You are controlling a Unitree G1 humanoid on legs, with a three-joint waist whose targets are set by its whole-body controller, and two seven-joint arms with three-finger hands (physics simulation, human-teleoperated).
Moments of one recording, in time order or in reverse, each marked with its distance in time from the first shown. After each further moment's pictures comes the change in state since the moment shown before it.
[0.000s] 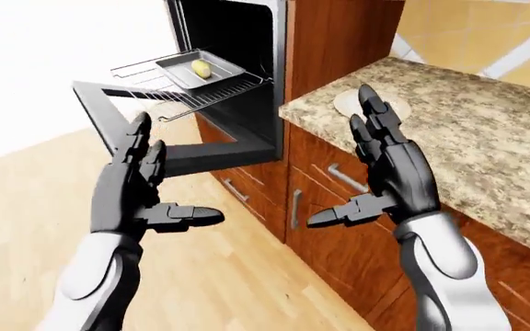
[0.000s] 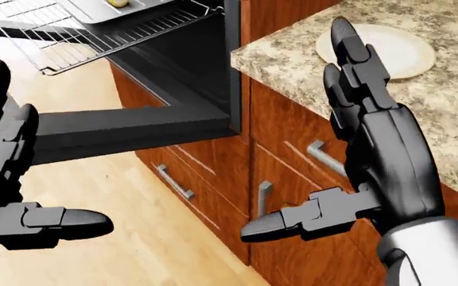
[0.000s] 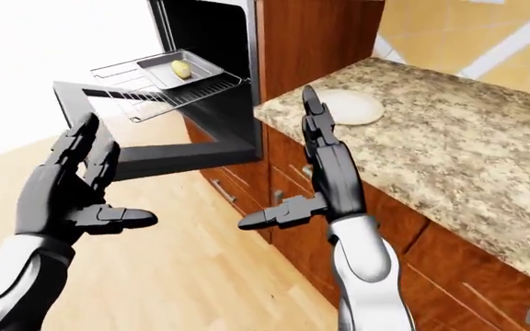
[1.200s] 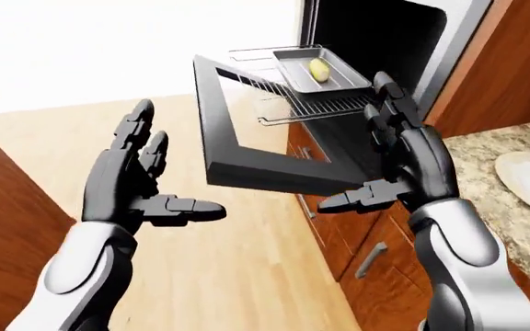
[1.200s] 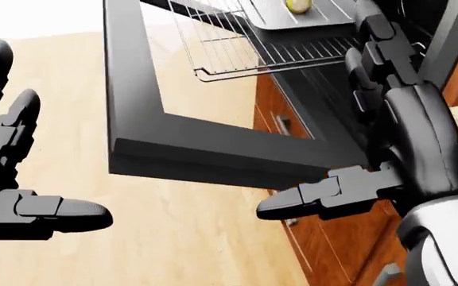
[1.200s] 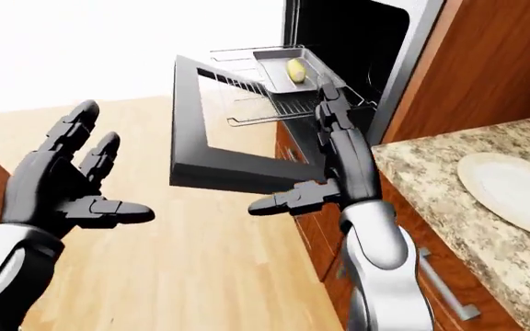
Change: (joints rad) left arm -0.126 0.050 0.041 -0.082 -0.088 0.223 0.040; right arm -0.111 -0.055 -0.060 -0.031 0.025 0.163 -0.015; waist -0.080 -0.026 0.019
